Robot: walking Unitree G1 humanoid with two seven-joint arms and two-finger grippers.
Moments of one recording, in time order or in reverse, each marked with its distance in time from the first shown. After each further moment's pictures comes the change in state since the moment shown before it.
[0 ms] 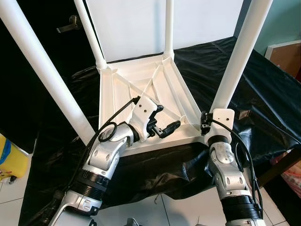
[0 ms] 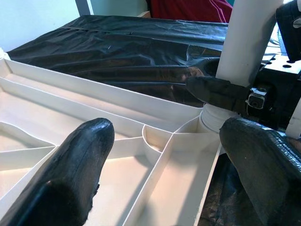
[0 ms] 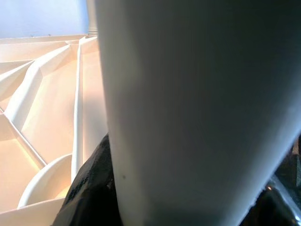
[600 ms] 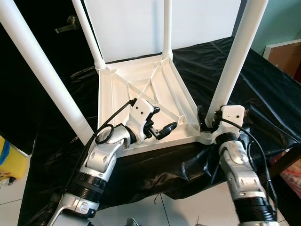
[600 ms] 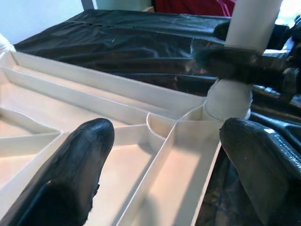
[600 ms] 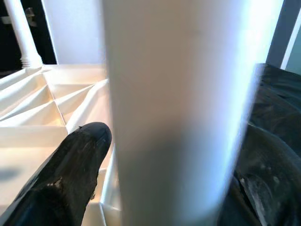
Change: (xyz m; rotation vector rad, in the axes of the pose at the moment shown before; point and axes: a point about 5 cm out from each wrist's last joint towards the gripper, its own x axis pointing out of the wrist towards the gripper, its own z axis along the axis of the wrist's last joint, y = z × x) left arm -0.011 0.001 -0.007 0.000 0.019 0.022; right arm -0.003 -0.024 0.016 0.007 -0.127 0.348
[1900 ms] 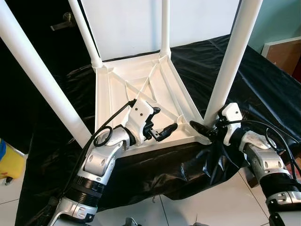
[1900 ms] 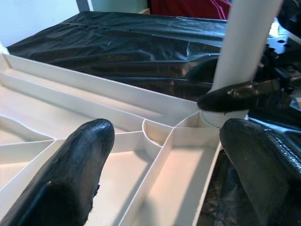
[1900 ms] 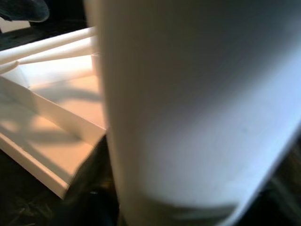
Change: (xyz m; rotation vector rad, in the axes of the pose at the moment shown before) left arm -0.001 -0.004 0.006 0.007 -0.009 -0.009; right arm 0.016 -0.029 -0.021 -0.074 0.151 0.573
